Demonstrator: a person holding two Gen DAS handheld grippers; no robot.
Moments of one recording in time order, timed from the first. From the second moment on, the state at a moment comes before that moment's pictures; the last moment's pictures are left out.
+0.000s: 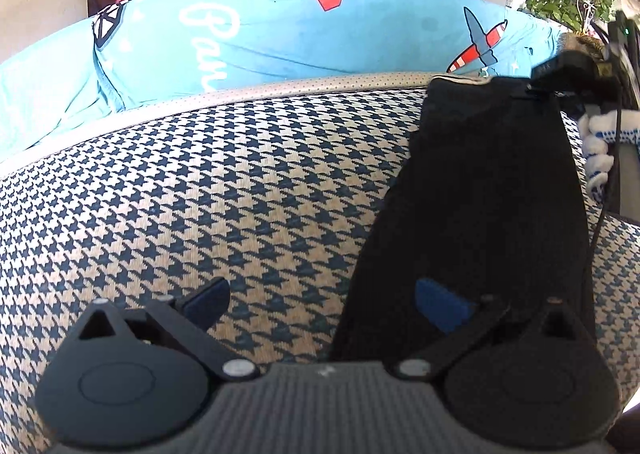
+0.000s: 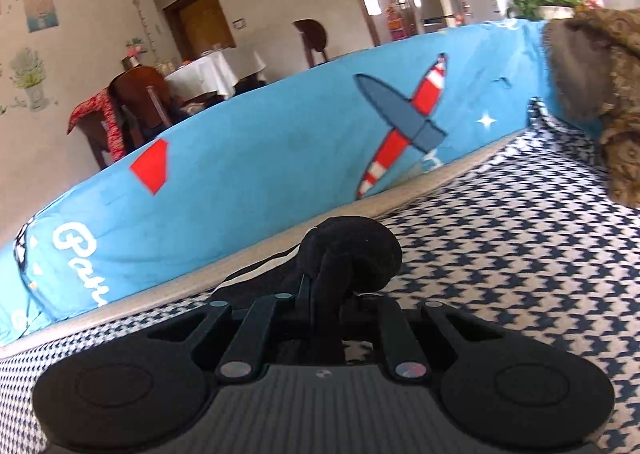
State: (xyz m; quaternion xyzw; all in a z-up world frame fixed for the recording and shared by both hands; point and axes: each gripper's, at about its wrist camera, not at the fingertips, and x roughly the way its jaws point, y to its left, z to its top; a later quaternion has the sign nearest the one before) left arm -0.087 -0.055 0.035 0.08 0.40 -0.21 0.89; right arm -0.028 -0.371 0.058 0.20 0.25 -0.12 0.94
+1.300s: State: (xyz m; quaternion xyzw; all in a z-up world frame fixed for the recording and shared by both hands) left arm -0.141 -0.045 0.011 0.11 0.41 -0.20 0.88; right arm -0.168 -0.320 0.055 0.26 0.32 -0.06 0.91
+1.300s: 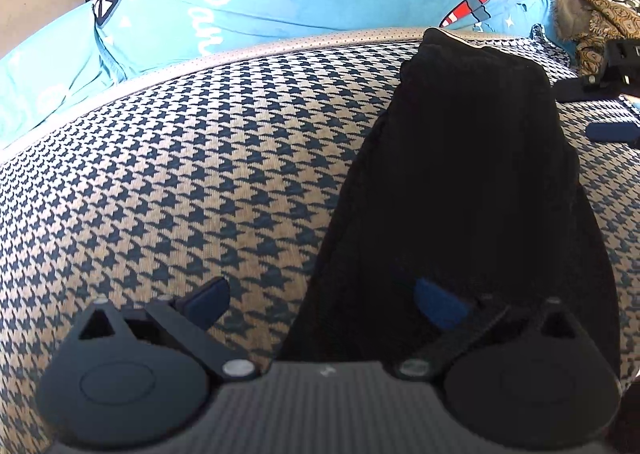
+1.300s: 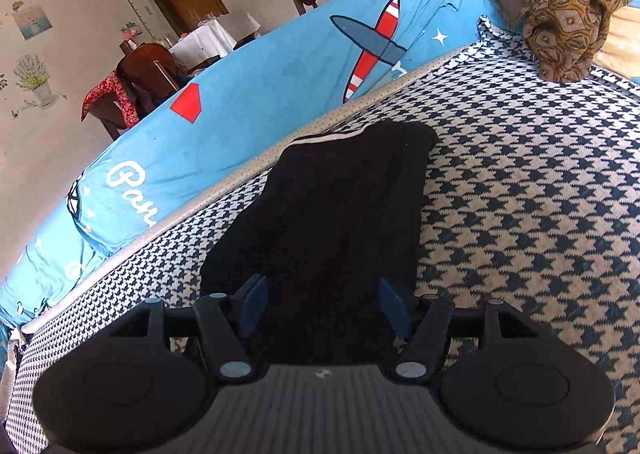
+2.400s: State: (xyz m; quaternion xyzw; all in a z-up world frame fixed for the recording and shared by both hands) left arm -0.184 -0.016 0.012 0.08 0.43 -0.20 0.88; right arm -0.274 -0.256 0.016 0.25 0.39 0.00 0.89
